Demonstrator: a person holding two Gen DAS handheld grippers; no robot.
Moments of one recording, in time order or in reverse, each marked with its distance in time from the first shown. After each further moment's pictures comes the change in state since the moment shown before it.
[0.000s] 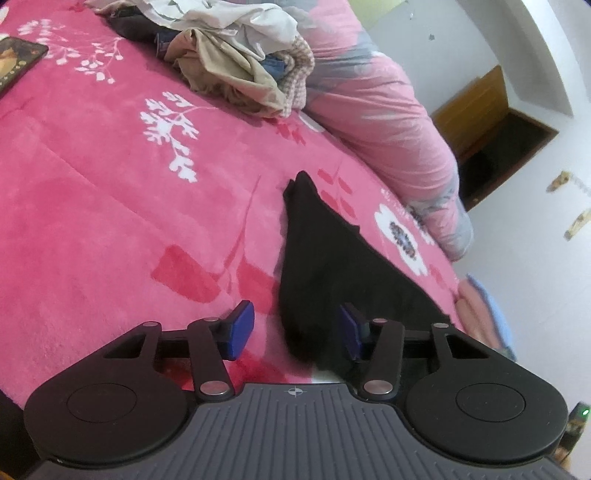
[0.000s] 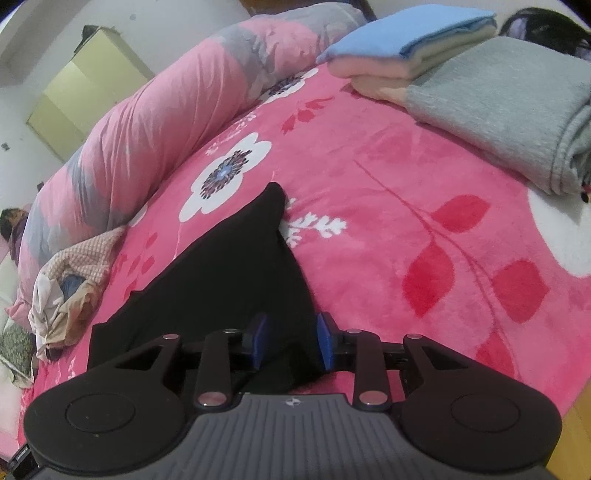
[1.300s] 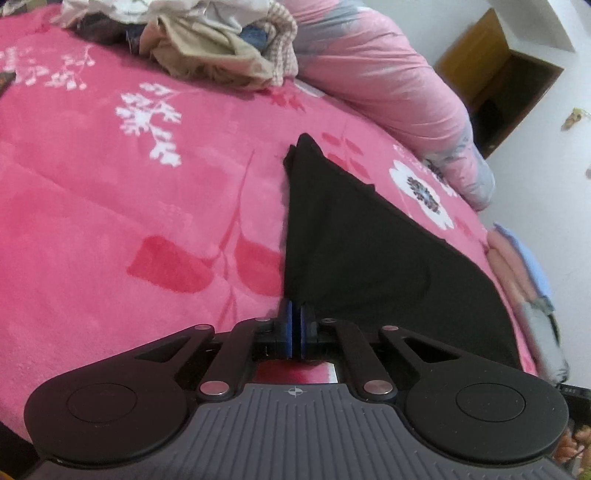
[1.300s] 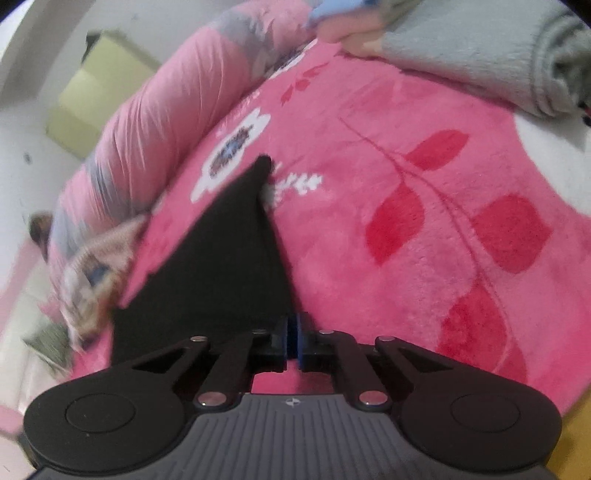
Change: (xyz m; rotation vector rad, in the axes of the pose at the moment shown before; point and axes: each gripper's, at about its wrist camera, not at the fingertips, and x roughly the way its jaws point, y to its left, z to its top) left arm 0.023 -0.012 -0.004 0.138 0.106 0.088; right arm 0.004 -0.055 -0.019 0.090 0.071 0.158
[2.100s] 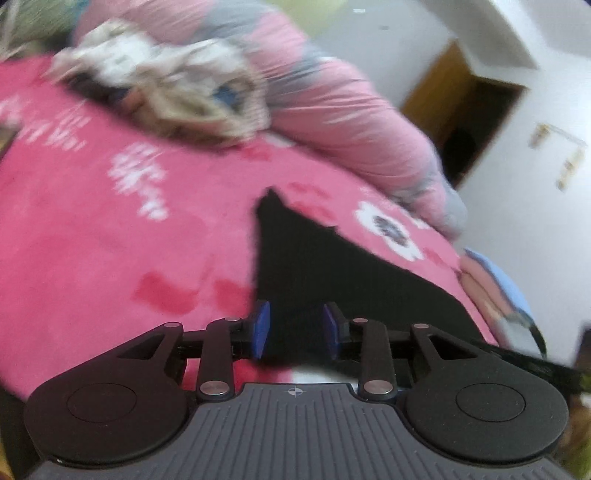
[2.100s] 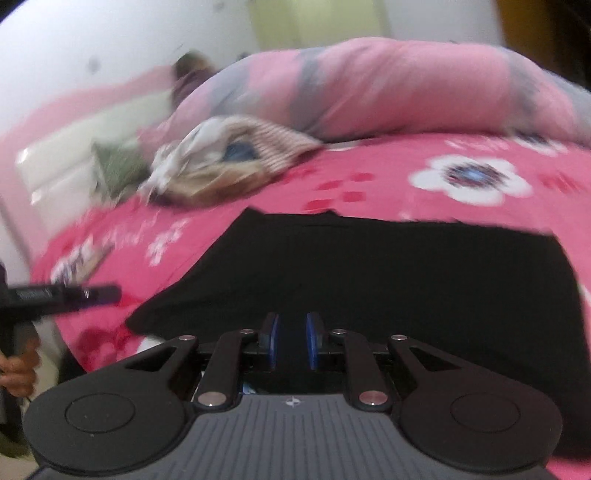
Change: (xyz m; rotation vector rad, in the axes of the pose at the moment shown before) left arm -0.040 -0.039 -0.014 0.173 -0.176 -0.060; right arm 0.103 0.232 -0.094 -0.836 0.068 0.148
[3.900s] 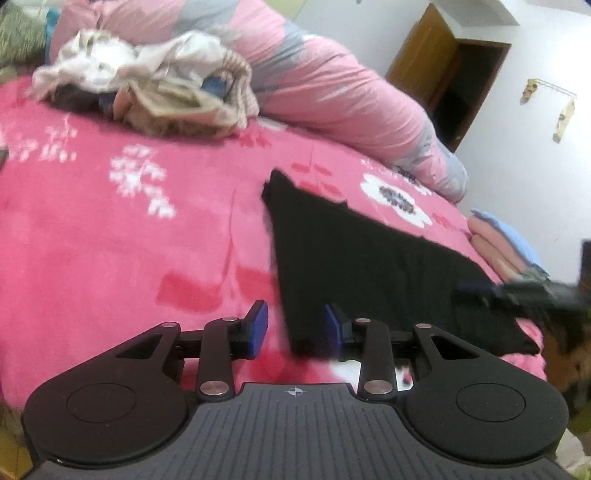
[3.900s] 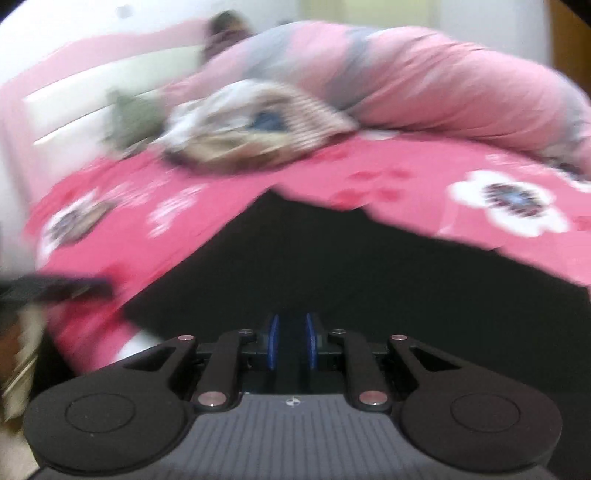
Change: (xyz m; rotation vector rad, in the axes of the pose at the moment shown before) left arm 0.005 0.018 0.003 0.075 0.056 0.032; right arm 0.037 0.013 0.030 -0.119 0.075 -0.038
